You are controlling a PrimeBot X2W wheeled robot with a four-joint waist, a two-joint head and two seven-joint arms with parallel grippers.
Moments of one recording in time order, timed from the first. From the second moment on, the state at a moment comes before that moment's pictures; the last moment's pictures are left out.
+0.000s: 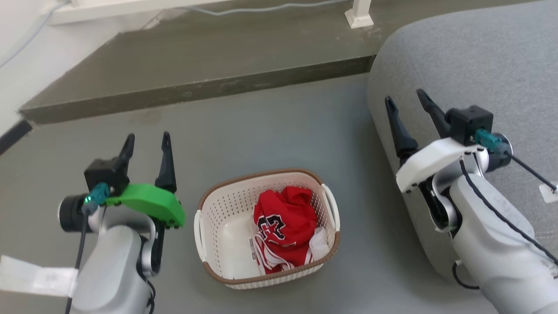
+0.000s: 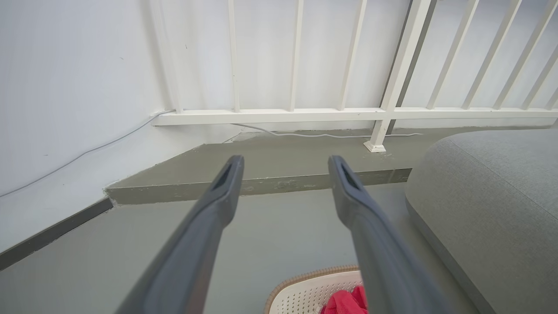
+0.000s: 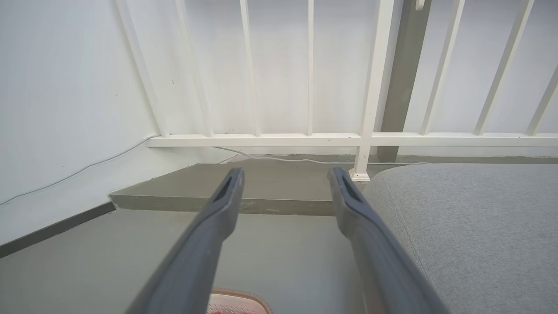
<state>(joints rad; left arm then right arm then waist) -0.43 0.12 -0.35 0.47 -0.46 0.10 -0.25 -0.51 -0.22 0.51 0.50 0.45 -0.07 -0.25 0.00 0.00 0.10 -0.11</state>
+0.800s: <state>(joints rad) -0.10 0.10 -0.30 0.29 -0.38 0.12 -0.25 -0.22 -0.23 0.45 0.37 0.38 -0.10 -0.25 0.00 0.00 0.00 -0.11</state>
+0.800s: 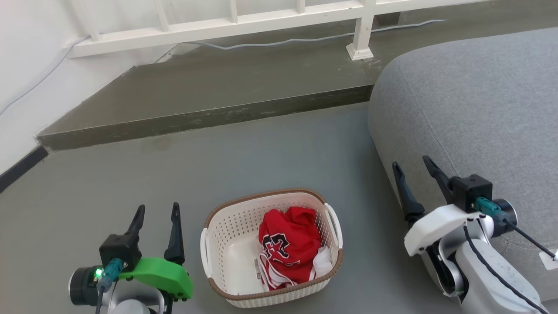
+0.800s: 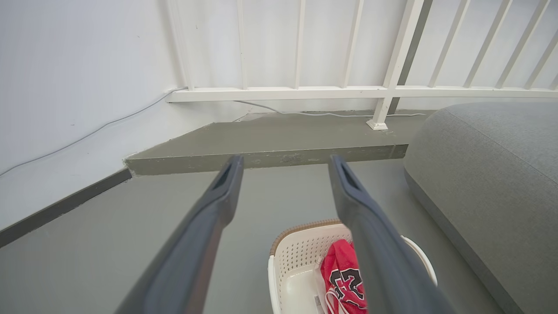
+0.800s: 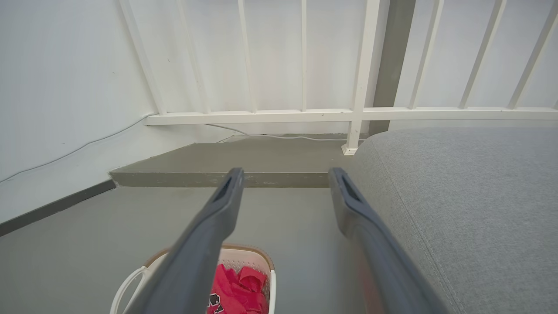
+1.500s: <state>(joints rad) 0.01 0.08 -0.26 0.21 -0.34 0.12 -0.25 -0.12 -0.22 0.43 0.32 0.36 -0.10 -0.25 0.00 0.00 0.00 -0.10</state>
